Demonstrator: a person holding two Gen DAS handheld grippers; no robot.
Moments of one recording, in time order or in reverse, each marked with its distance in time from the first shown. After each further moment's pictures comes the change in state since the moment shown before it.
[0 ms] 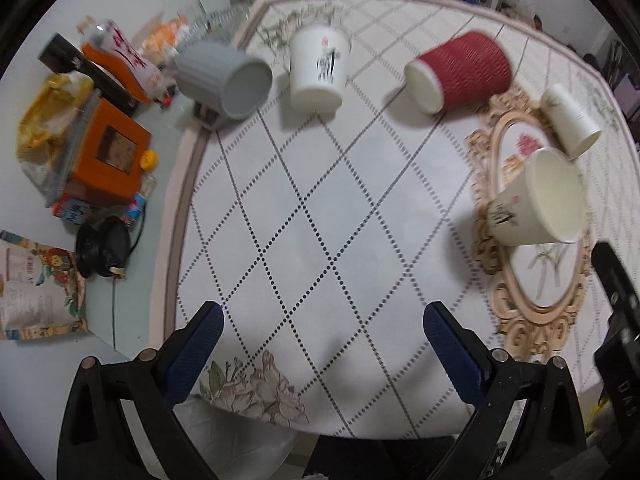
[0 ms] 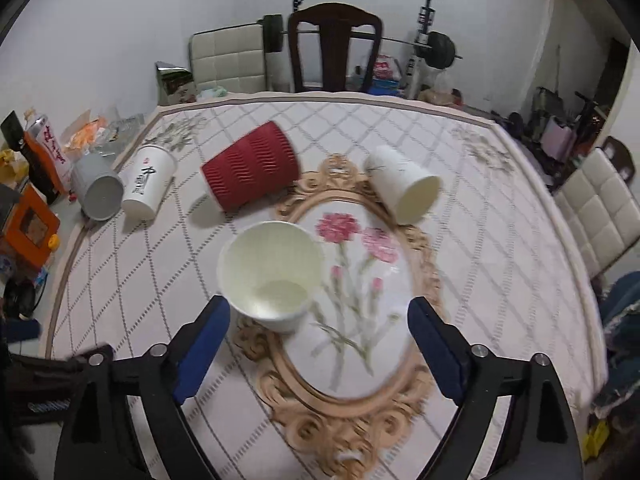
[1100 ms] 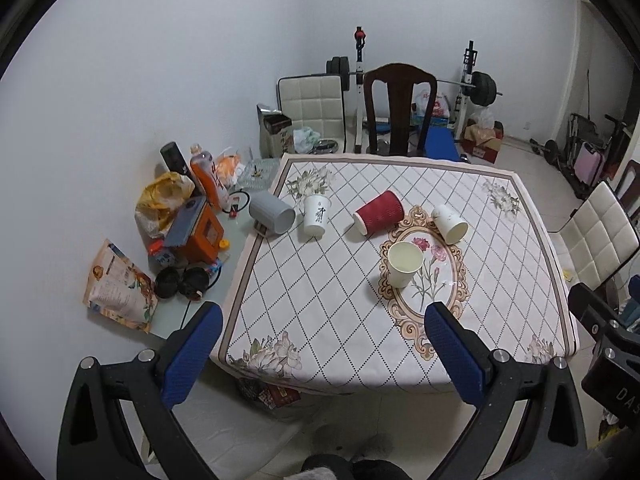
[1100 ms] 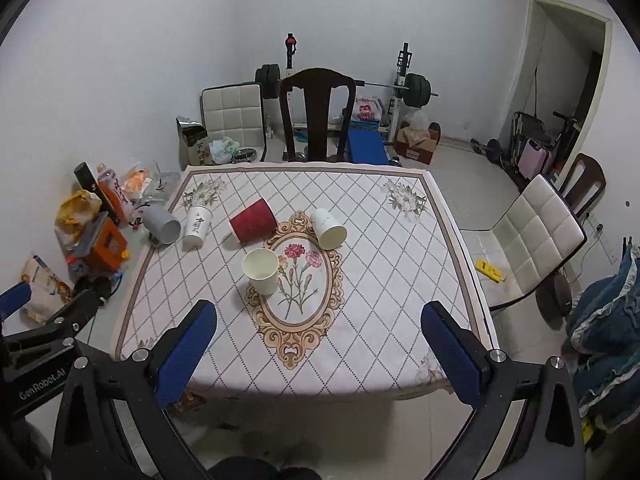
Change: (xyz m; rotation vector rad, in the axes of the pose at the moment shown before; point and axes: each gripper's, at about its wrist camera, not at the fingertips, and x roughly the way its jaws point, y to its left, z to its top) left arm -0.278 0.004 -0.132 -0.045 -0.476 -0.038; right arm -0.319 -0.094 -0.012 0.014 -0.112 0.028
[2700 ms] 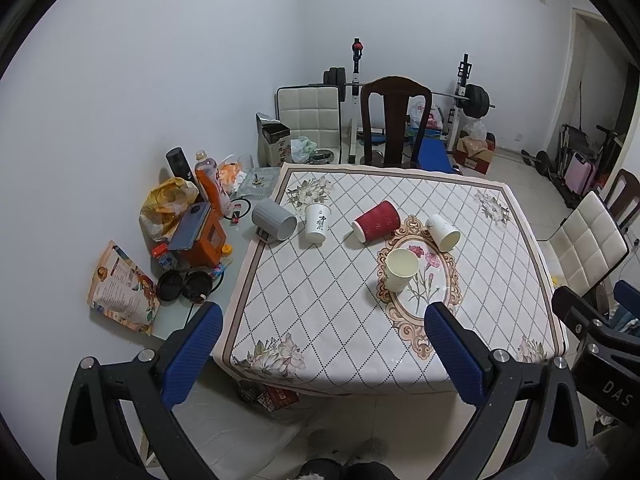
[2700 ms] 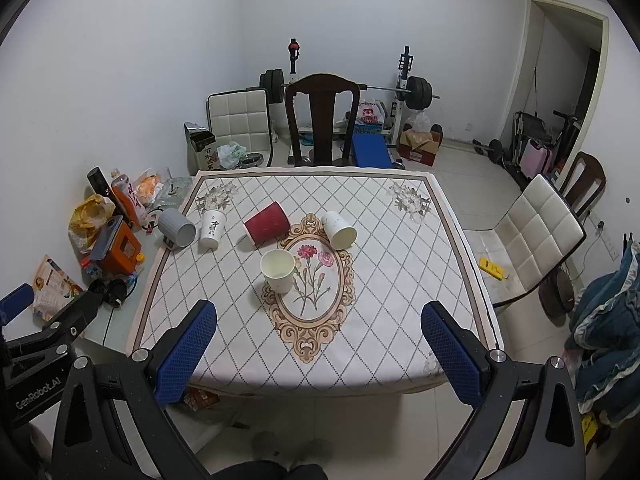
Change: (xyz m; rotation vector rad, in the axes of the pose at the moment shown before) left arm -0.027 0.021 -0.005 -0.019 -0.035 -0.030; right arm -0.031 0.015 -0.006 0.013 -0.008 0.017
